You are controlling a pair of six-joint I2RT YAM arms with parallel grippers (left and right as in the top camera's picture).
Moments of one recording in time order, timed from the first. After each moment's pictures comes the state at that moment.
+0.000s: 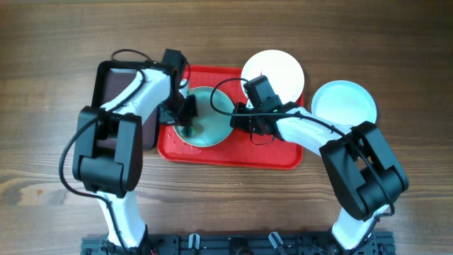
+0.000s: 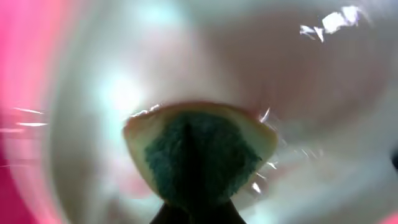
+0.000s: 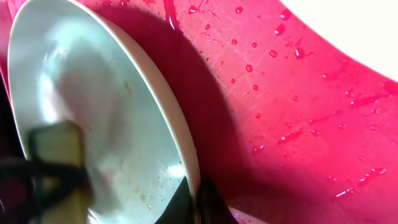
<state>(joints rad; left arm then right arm) -0.26 2.05 1.36 -0.95 0.24 -0.28 0.52 1.91 1.01 -0.15 -0.31 0.81</state>
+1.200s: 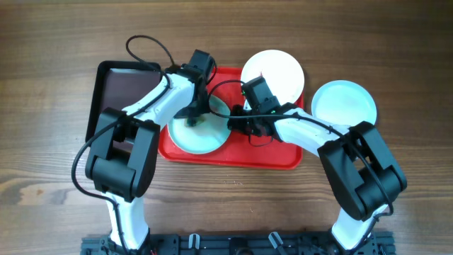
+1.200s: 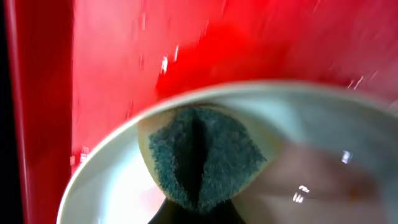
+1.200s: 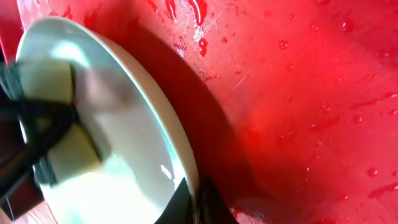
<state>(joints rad) -0.39 2.05 1.38 -0.85 -0.13 -0.50 0.53 1.91 1.01 -0.15 -0.34 0.78</state>
